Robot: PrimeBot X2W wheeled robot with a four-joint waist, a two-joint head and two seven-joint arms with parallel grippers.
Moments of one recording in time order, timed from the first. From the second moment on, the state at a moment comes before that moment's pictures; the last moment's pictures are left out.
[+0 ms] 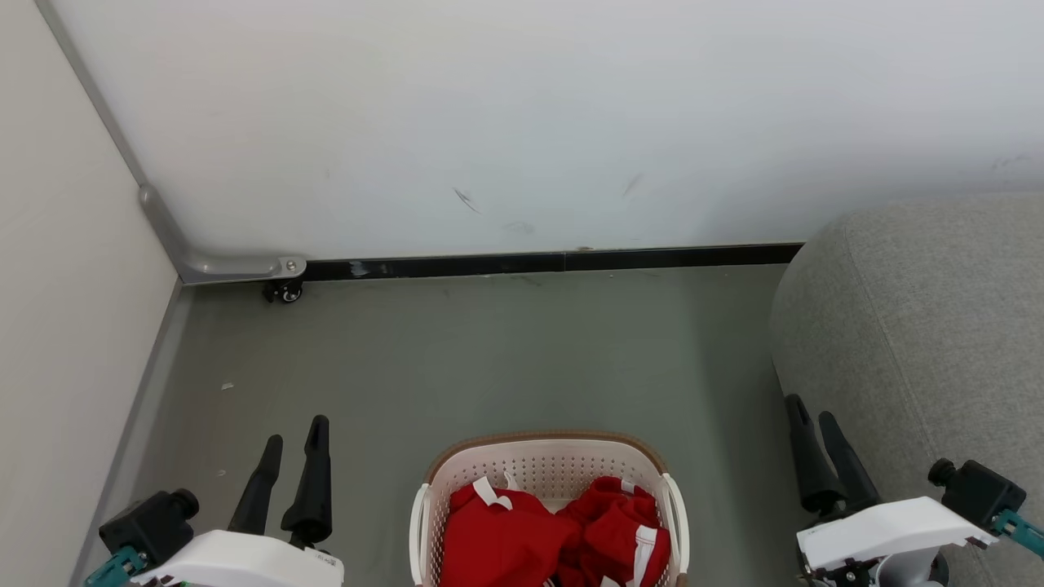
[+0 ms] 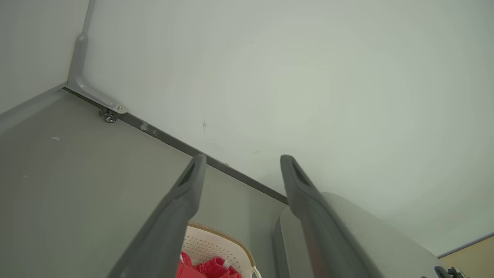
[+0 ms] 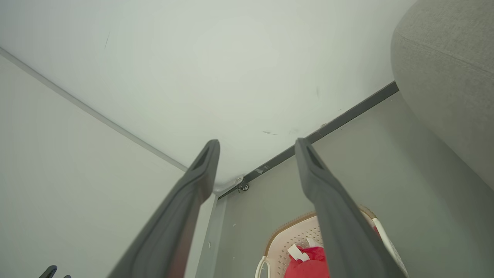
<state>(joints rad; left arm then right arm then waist) 0.00 0.08 -0.12 0.16 -0.78 -0.03 -0.10 -0.05 -0.07 0.07 0.36 0.86 0.12 -0.09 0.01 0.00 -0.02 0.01</state>
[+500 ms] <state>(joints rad) 0.03 0.11 -0.20 0.17 -0.47 0.05 -0.16 -0.05 -0.06 0.08 0.39 0.59 0.12 -0.12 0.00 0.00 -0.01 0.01</state>
